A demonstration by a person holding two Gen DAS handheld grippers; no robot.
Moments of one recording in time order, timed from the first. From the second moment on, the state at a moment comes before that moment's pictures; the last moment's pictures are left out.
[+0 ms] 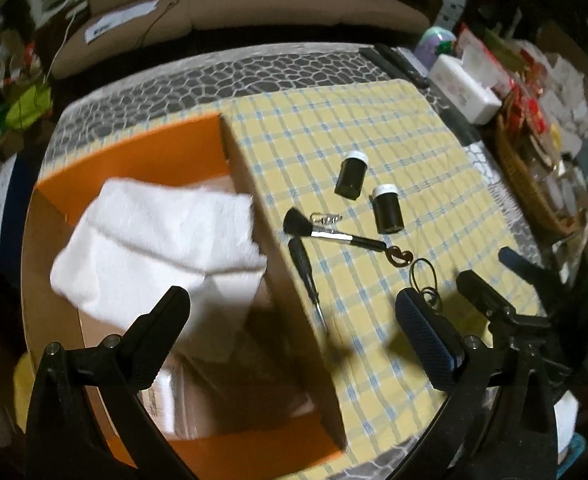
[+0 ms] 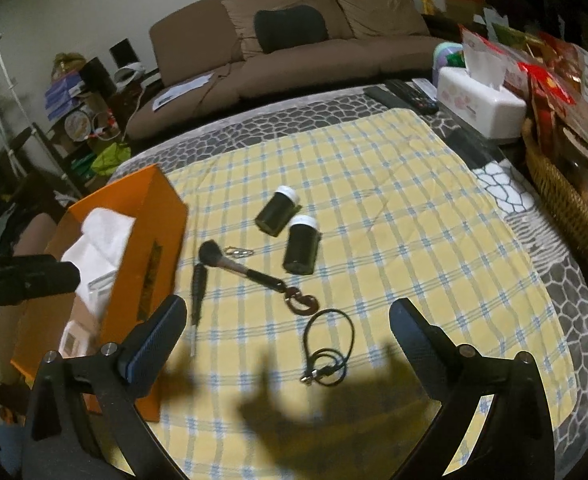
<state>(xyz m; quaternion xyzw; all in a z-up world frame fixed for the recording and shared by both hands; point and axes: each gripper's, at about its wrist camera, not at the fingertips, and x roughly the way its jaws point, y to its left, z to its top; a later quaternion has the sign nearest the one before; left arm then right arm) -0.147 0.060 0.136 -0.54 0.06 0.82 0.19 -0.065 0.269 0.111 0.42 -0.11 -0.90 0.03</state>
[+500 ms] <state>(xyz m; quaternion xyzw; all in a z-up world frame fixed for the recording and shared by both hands) -0.230 0.122 0.116 -0.57 0.04 0.79 0.22 -0.130 0.312 0.067 0.46 -0.18 -0.87 0.03</state>
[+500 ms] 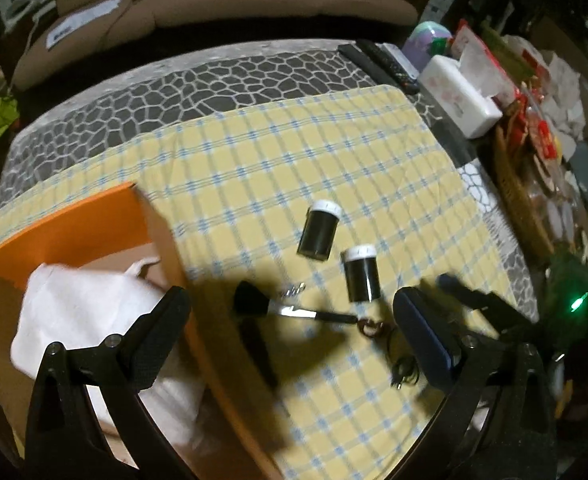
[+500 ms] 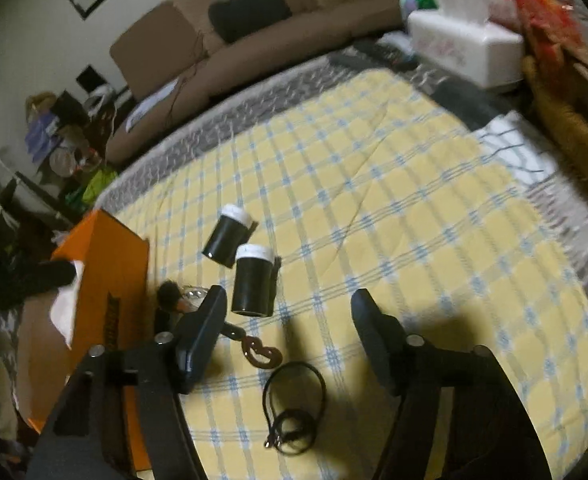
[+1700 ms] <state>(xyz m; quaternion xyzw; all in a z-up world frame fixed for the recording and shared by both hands) -0.265 0.211 0.021 -0.62 0.18 0.73 0.22 -0.155 0.357 0.050 0.47 -0.21 -0.86 0.00</state>
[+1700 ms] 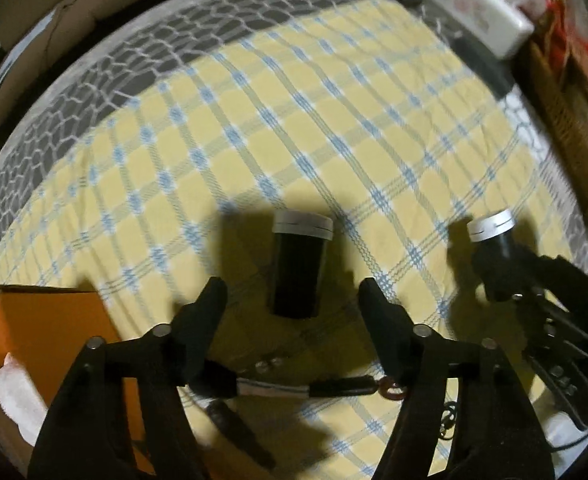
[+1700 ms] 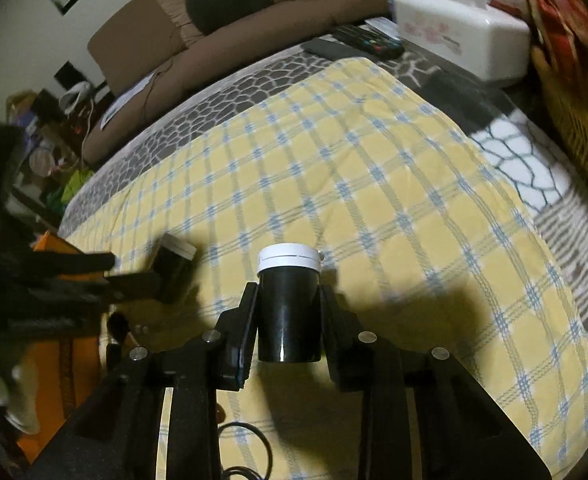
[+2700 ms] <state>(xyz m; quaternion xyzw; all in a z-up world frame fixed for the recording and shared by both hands) -0.206 0.089 0.139 -0.57 0.06 0.77 0.26 -0.131 0.288 0.126 0.43 -0.20 -0.88 0.10</state>
